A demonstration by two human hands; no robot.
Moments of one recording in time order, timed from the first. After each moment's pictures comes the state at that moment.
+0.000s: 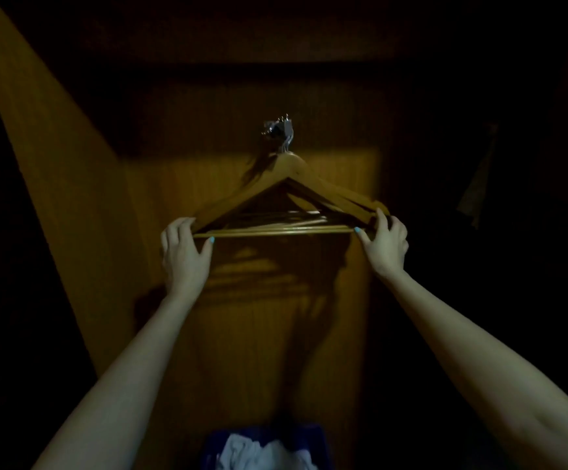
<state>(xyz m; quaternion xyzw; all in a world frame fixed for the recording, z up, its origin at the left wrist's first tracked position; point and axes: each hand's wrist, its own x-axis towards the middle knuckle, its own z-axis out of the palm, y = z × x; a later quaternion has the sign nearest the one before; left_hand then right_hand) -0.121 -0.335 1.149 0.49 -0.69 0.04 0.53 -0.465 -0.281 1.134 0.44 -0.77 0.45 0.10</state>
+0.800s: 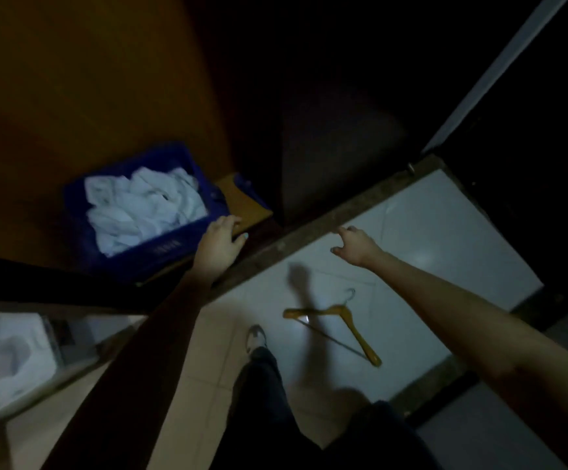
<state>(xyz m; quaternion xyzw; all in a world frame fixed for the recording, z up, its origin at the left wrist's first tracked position) -0.291 -0.015 0.685 0.40 -0.86 -0.31 0.01 -0.518 0.168 0.653 0.37 -0.86 0.01 -0.35</state>
